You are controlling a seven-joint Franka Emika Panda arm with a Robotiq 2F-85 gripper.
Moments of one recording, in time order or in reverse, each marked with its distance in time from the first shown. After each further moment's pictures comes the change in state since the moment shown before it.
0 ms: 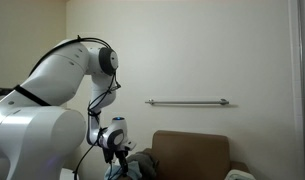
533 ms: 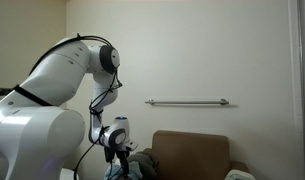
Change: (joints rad) arm -0.042 -0.025 0.015 -0.018 0.013 -0.056 0.000
